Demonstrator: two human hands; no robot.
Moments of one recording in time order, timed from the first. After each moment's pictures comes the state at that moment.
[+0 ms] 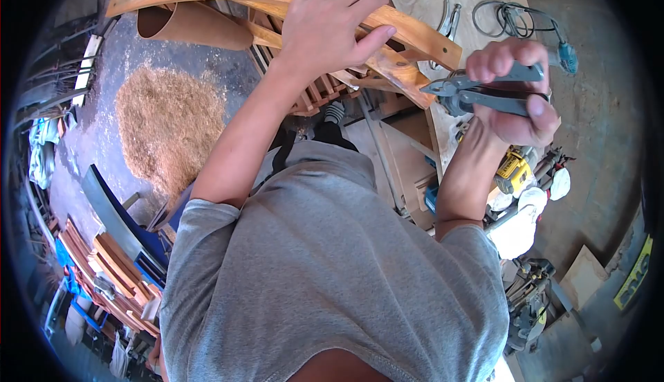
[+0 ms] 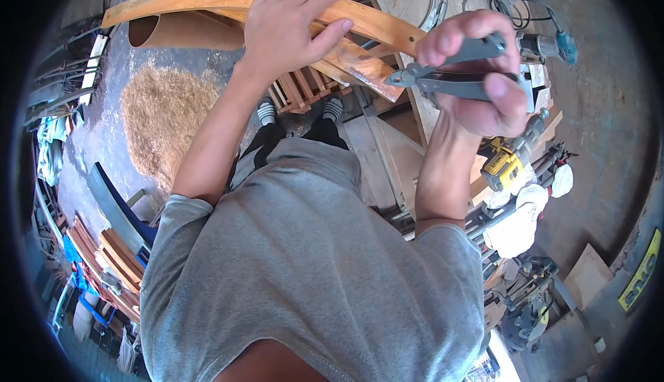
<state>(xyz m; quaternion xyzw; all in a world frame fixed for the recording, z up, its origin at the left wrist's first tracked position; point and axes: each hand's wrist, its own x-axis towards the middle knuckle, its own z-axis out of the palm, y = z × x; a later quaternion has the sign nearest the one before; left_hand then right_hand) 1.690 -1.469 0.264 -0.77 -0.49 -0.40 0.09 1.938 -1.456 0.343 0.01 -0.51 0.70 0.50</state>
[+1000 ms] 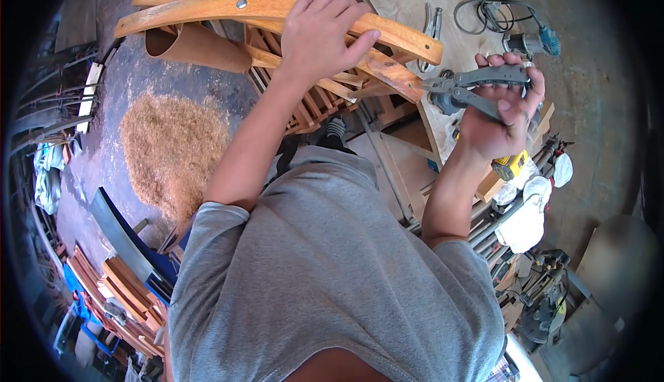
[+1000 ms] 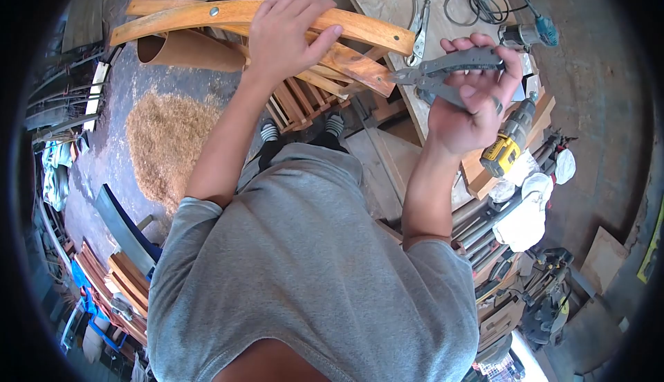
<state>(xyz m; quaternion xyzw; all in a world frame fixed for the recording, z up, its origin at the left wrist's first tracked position) 1.690 -1.469 0.267 -0.77 -0.47 -0.42 0.08 1.937 -1.515 0.345 -0.25 -0.45 0.43 0.74</state>
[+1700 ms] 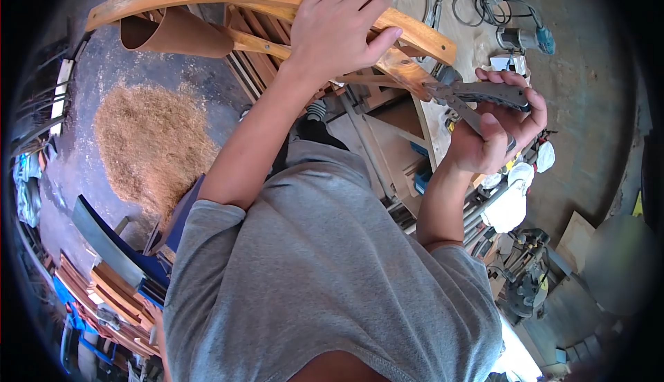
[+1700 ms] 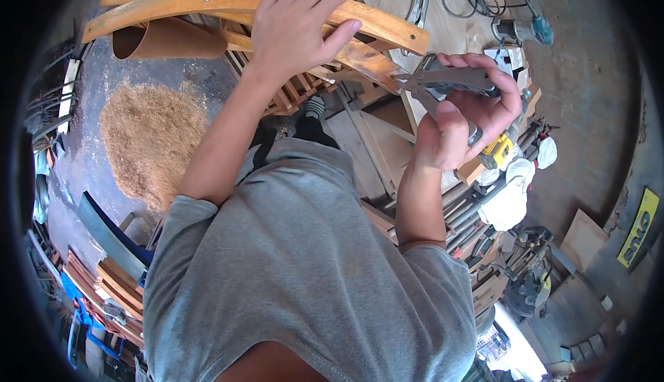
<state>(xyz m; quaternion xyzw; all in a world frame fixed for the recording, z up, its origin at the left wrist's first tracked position) 1.688 -1.465 0.257 -0.75 -0.48 -0.45 0.06 1.884 -1.535 0.347 -0.36 -0.56 0.29 0.69</state>
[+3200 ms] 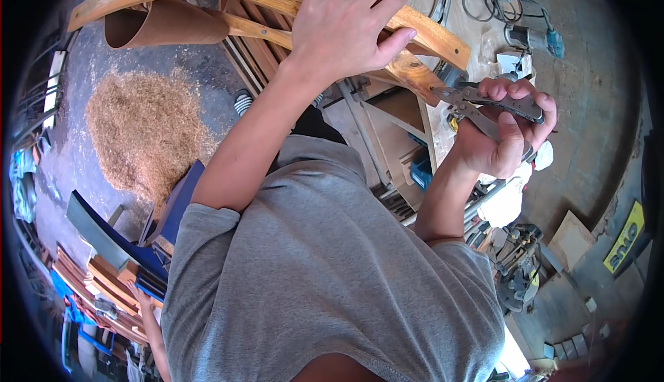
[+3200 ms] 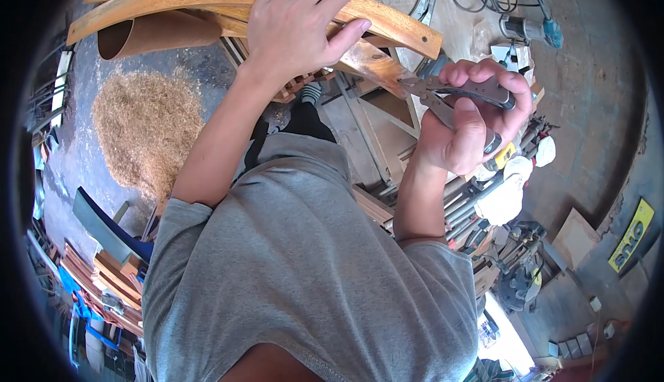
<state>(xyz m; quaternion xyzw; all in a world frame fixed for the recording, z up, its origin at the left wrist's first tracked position) 1.686 -1.466 0.274 -0.78 -0.51 -0.35 -0.09 1.892 -1.522 0.339 -0.30 -0.53 0.39 0.69</state>
